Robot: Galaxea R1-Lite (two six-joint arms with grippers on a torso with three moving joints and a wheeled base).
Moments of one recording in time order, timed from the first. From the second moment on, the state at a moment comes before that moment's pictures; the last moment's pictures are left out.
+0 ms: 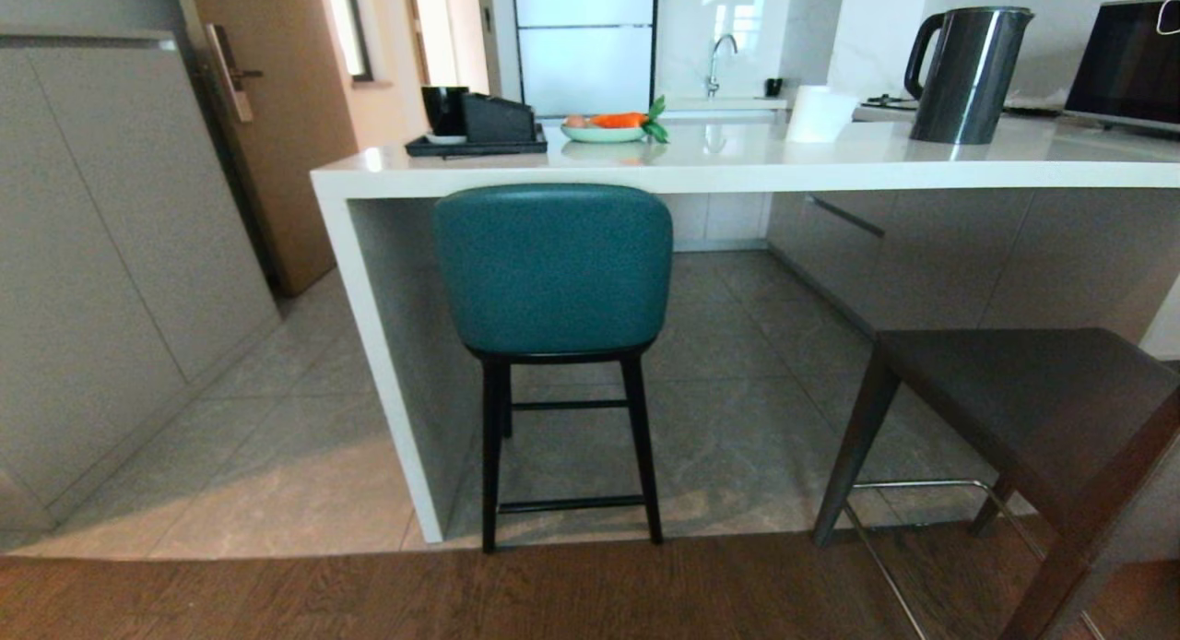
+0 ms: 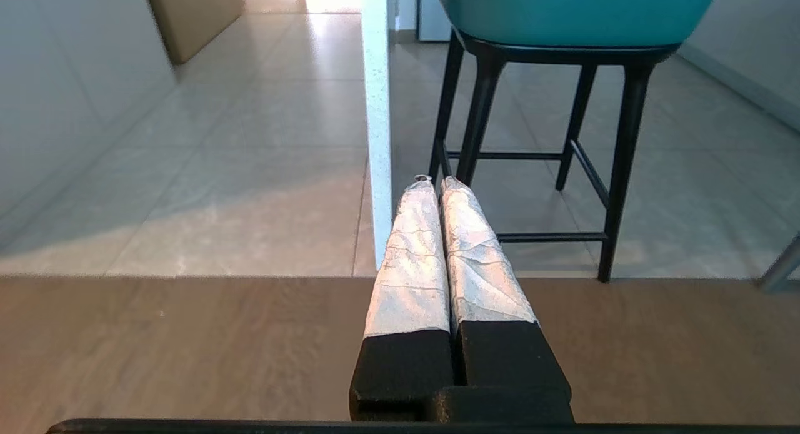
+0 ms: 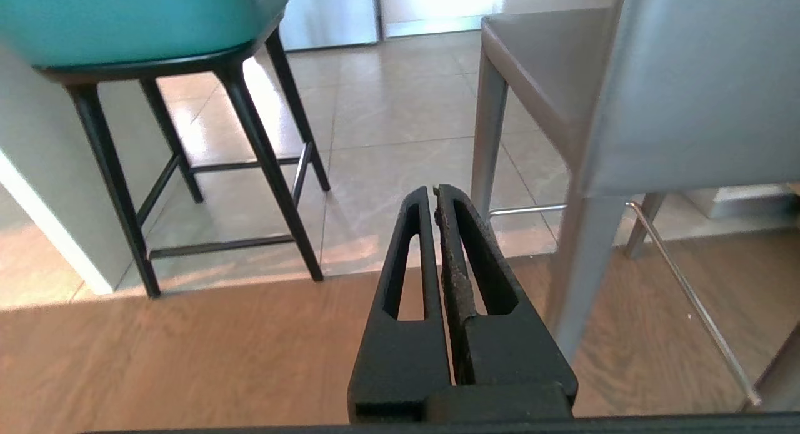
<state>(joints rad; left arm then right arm) 0.00 0.00 0.00 -0.01 0.01 0.00 0.00 0.00 0.00 -0.01 0.00 0.01</state>
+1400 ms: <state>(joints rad) 0.00 0.00 0.00 -0.01 0.01 0.00 0.00 0.00 0.00 -0.01 0.00 0.01</state>
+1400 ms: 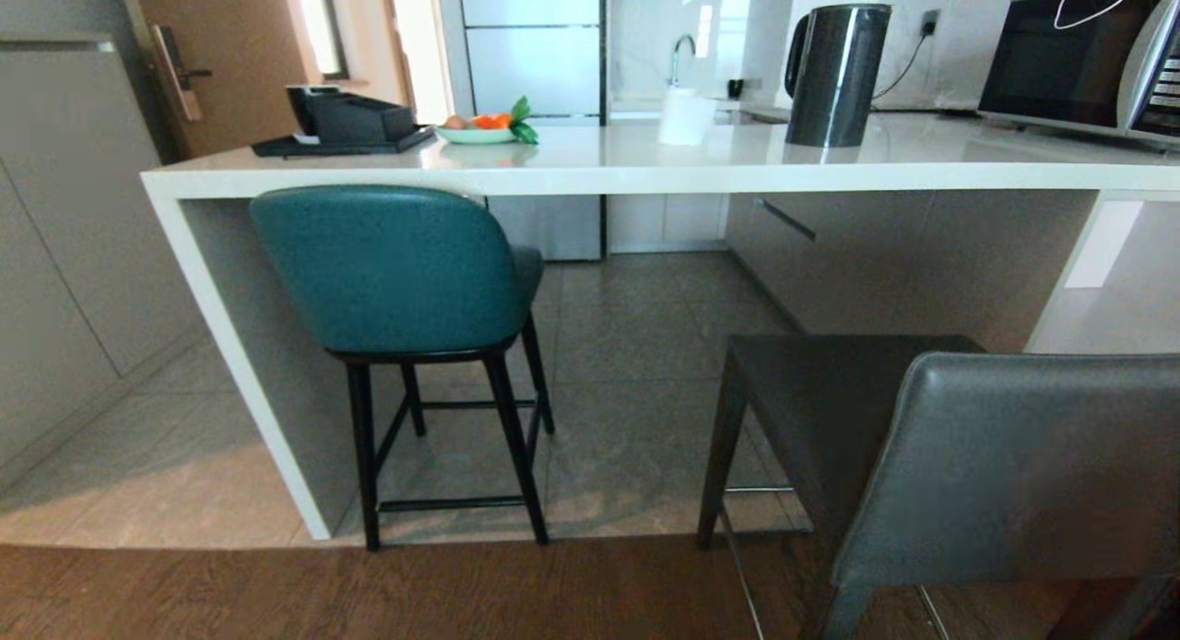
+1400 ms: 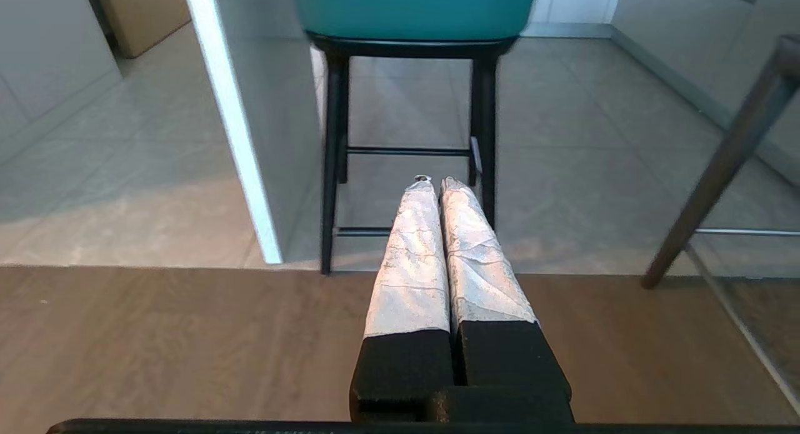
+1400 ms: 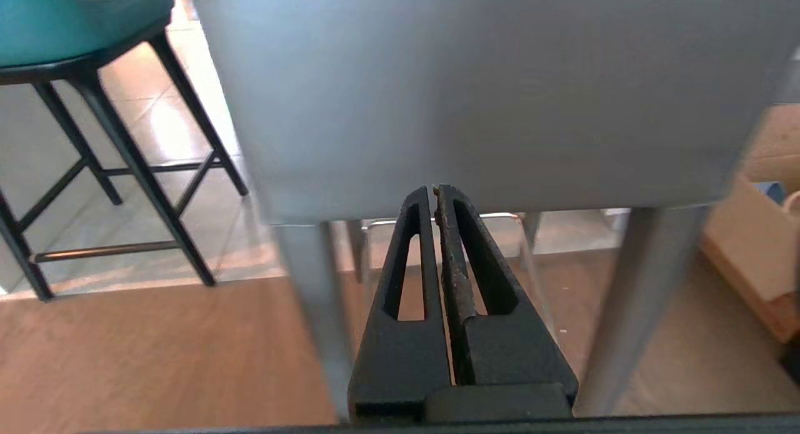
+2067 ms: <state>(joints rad) 0.00 0.00 0.00 -0.01 0.01 0.00 0.00 0.00 0.00 -0.01 0.00 0.01</state>
